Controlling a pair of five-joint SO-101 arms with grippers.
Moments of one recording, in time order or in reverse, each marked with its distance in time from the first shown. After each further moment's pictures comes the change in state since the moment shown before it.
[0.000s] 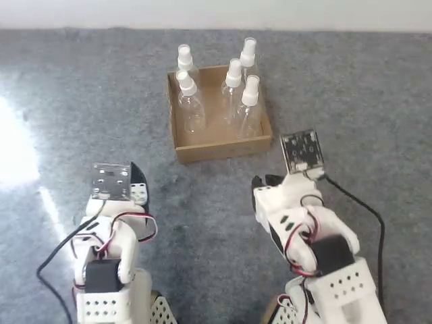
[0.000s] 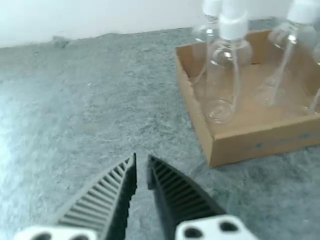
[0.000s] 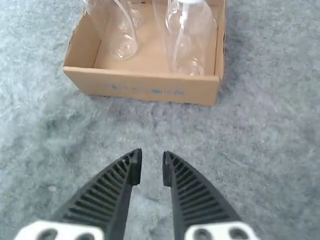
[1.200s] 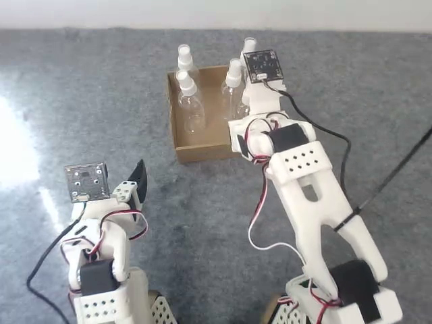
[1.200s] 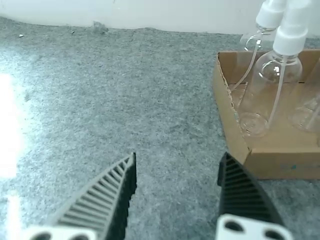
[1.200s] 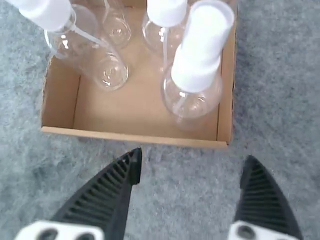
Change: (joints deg) left arm -7.7 0.0 -0.4 0.0 5.0; right arm 1.1 58.9 -44.2 -2.6 0.0
